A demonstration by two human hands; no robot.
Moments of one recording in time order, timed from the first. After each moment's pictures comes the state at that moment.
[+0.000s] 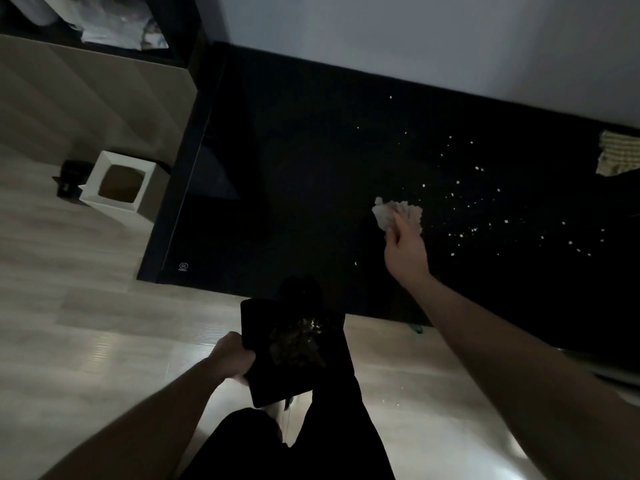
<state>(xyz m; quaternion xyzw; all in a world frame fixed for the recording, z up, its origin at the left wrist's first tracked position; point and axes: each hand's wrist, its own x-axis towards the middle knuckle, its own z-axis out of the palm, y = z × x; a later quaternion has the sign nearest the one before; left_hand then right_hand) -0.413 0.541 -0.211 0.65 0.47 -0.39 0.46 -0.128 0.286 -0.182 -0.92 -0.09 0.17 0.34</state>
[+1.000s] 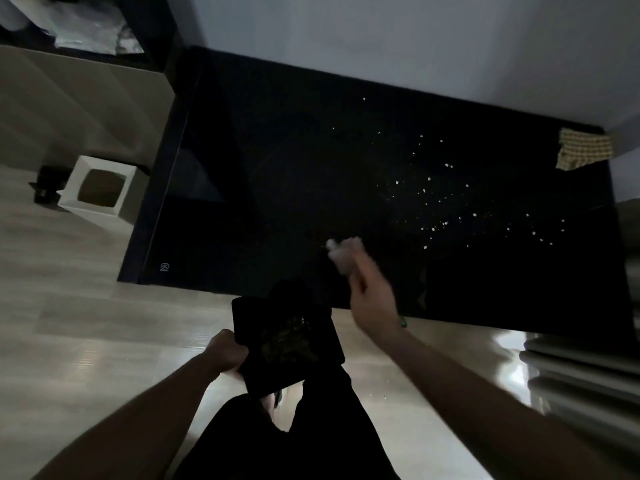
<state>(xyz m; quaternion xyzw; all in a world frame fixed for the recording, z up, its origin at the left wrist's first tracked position) -0.420 0.532 -0.242 0.67 0.44 -0.39 0.44 -0.236 0.270 -0.145 -0.87 -0.11 0.18 0.44</state>
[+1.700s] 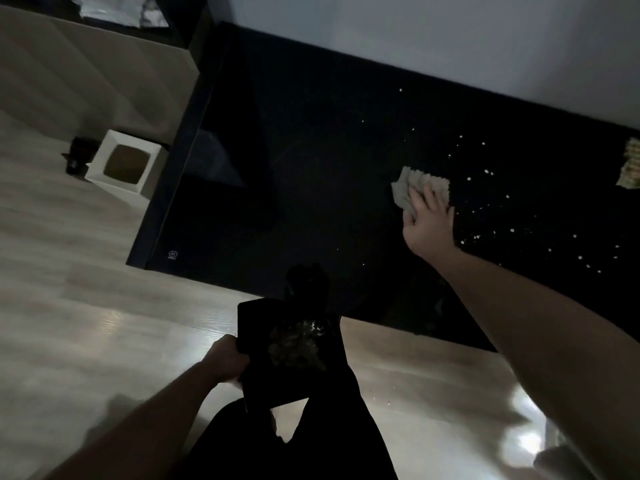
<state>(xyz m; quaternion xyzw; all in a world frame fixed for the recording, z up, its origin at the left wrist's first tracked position) -0.421 0.511 -0.215 0.72 0.43 -0.41 0.37 -0.042 0.254 -0.201 -0.97 -0.18 0.13 0.09</state>
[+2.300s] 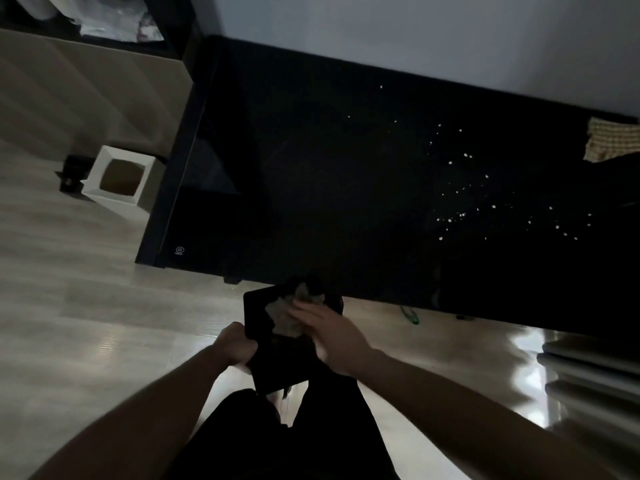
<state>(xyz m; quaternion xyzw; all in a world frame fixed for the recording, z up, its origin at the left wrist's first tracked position) -0.438 0.530 -0.244 0.68 0.41 -0.42 0.44 -0.319 0.290 -0.189 -0.81 -0.43 0.30 0.27</state>
